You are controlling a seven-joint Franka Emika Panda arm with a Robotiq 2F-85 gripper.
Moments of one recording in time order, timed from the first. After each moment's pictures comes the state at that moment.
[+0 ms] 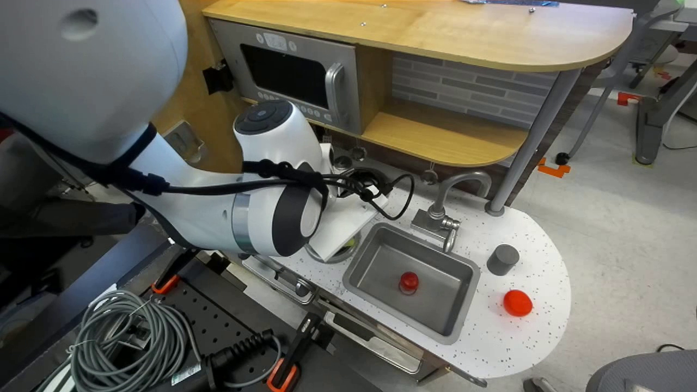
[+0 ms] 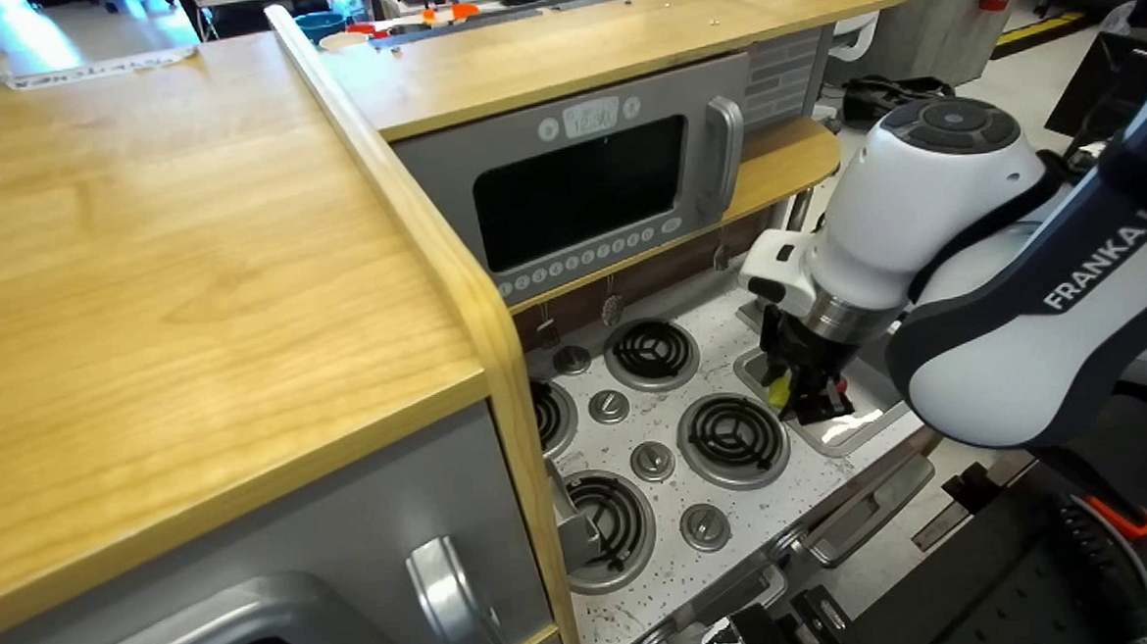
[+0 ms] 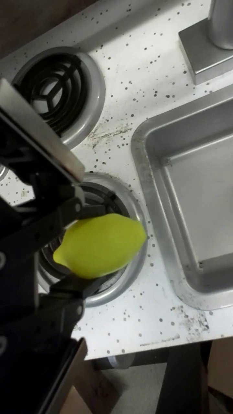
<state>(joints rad) -0.06 0.75 -0.06 -2.22 -0.51 3.13 -0.91</state>
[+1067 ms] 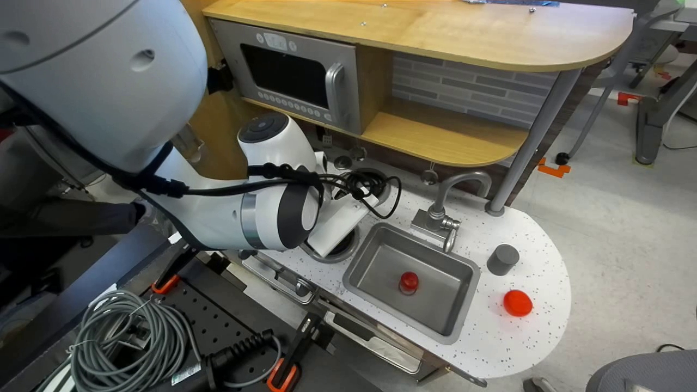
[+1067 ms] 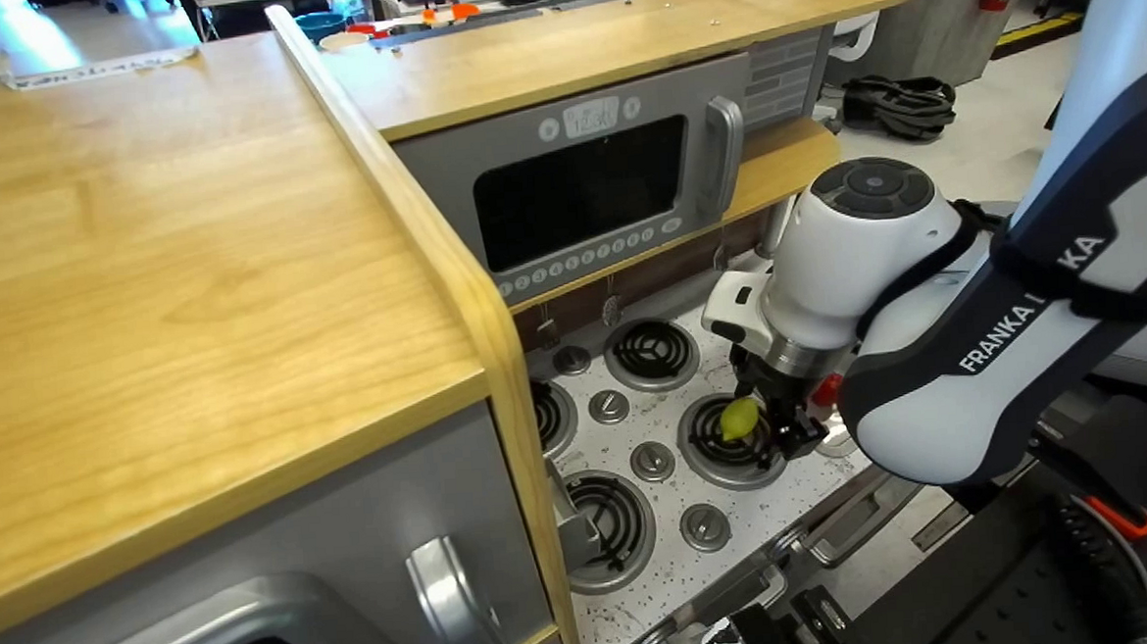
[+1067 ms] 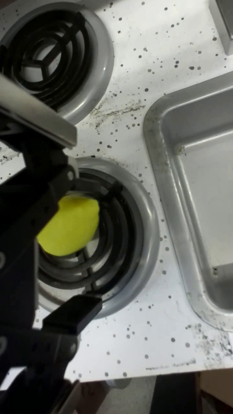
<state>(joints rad) 0.04 0.87 -0.10 -2.12 -0.51 3.11 -0.89</state>
